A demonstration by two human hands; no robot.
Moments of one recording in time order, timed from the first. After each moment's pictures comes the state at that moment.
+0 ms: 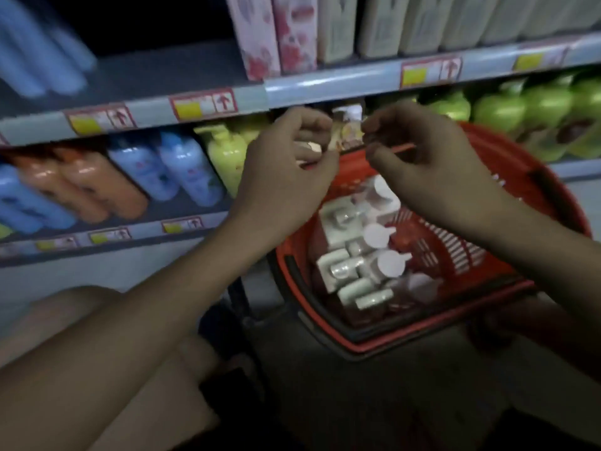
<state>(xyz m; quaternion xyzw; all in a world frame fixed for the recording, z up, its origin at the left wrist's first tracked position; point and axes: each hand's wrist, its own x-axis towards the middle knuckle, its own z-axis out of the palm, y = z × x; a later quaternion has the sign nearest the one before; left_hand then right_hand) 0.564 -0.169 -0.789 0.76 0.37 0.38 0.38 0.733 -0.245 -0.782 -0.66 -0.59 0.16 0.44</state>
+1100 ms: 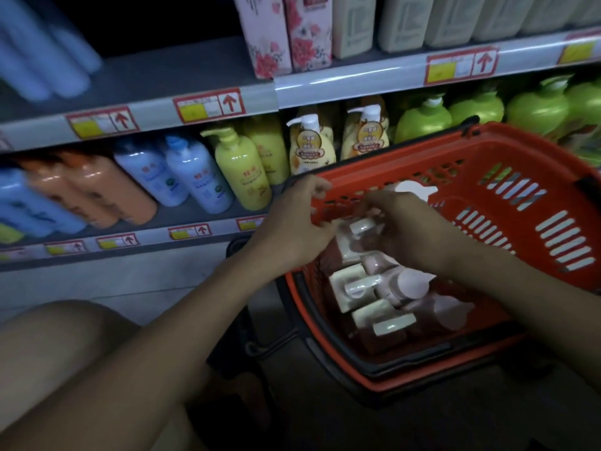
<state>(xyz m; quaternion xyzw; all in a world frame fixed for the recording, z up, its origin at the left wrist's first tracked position) 0.558 -0.146 -0.860 0.80 0.44 0.15 0.38 0.749 -0.216 -0.891 -0.68 -0.65 0.23 0.23</state>
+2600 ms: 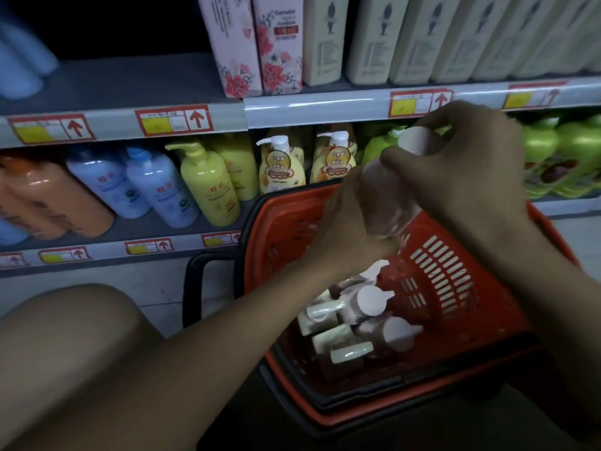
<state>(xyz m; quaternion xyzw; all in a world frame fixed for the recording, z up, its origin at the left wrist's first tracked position) 0.668 -0.161 -0.890 0.77 0.37 0.26 0.46 0.776 -0.219 -0.779 -0.80 -0.47 -0.06 0.37</state>
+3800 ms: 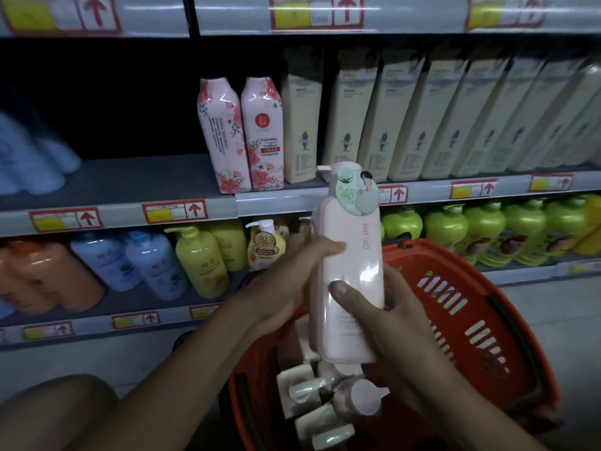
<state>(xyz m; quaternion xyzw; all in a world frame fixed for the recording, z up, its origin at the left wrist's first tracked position) 0.639 -0.137 -0.798 0.52 0.35 0.20 0.75 0.749 -0.258 -0.823 -0.60 -0.27 0.41 0.63</state>
